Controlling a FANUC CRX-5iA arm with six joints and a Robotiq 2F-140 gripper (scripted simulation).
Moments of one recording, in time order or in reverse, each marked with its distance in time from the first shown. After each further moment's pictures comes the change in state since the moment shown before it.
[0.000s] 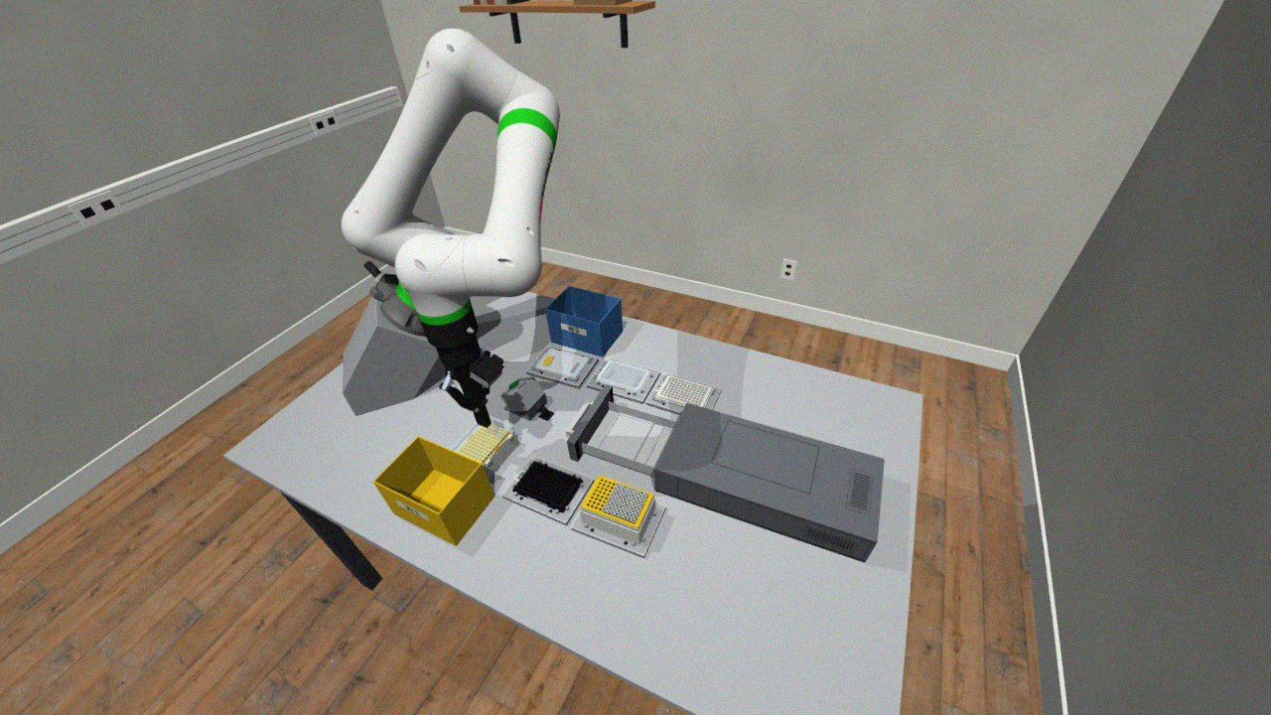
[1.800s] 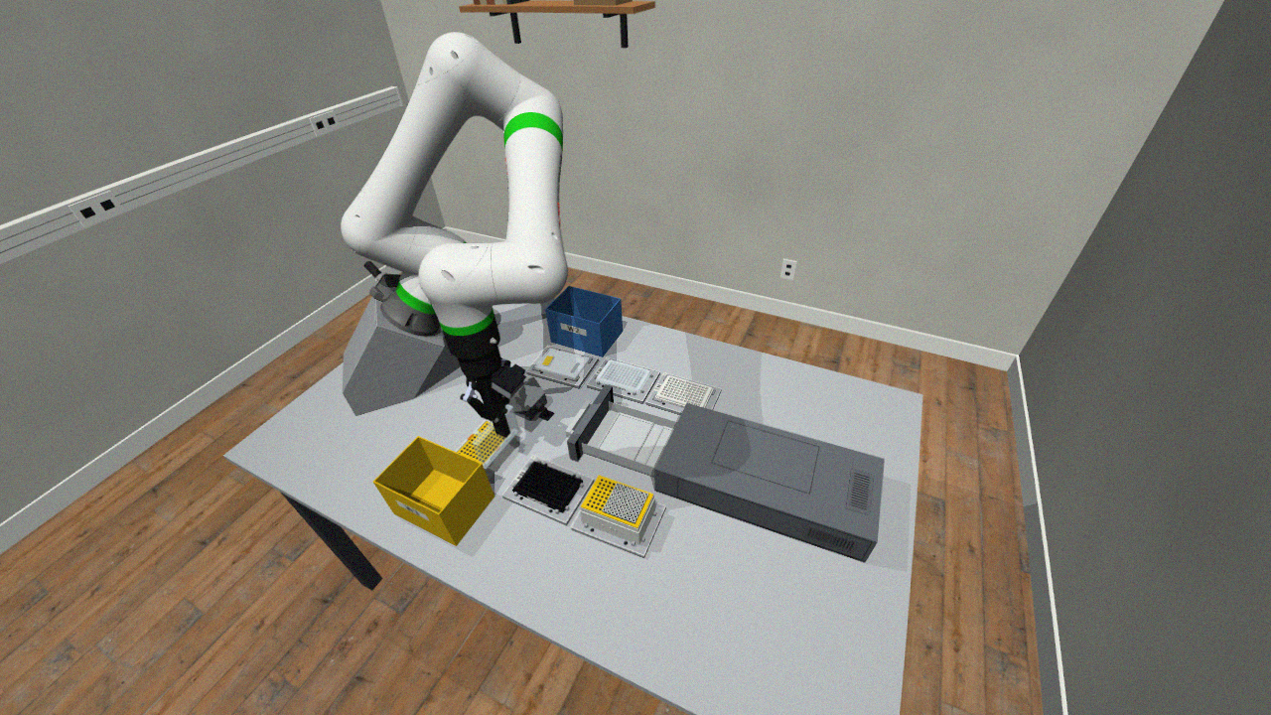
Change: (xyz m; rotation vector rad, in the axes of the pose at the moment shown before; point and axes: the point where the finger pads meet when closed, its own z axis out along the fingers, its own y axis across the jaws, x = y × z) arm 0.050 0.000 0.007 0.000 0.000 0.000
